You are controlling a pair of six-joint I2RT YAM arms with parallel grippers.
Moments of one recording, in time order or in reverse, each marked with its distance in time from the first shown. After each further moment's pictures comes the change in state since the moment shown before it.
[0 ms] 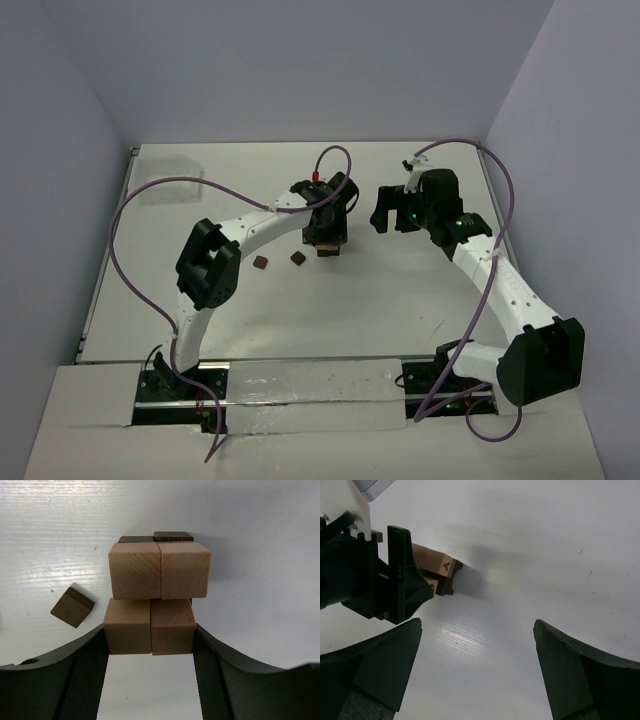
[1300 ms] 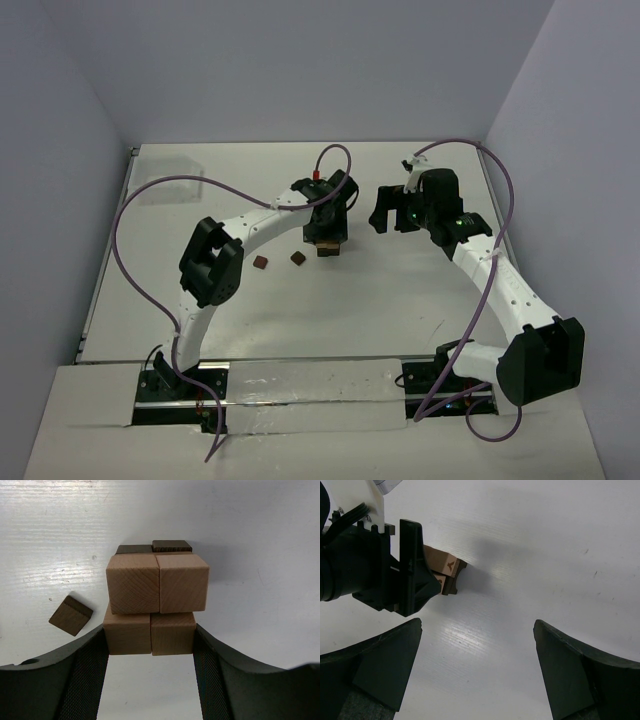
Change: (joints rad) left arm 0.016 0.032 0.035 -0.004 0.016 0.012; right arm -0.002 0.002 0.002 0.000 -0.021 0.004
